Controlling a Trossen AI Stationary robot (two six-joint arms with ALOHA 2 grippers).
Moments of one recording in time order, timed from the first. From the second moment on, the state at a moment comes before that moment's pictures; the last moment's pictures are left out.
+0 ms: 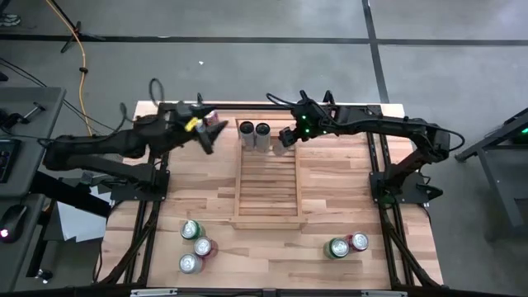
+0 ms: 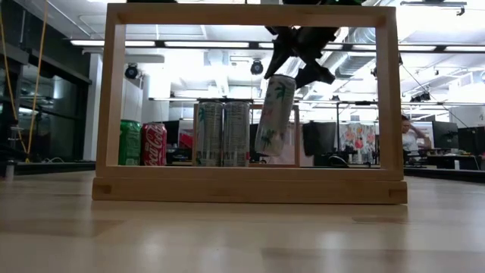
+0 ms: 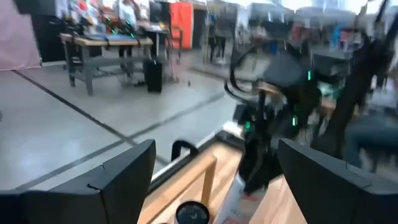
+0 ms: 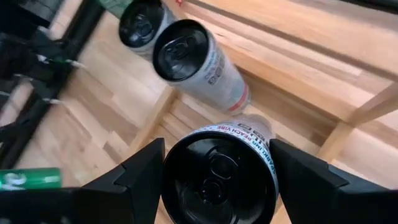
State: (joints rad) left arm 0.05 0.85 0.86 -0.04 -0.55 -0.17; right arm -0.32 1.53 1.29 -0.60 0.00 0.72
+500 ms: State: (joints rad) left arm 0.05 0.73 0.77 0.03 -0.58 -0.29; right arm -0.33 1.78 1.56 -0.79 0.05 0.58
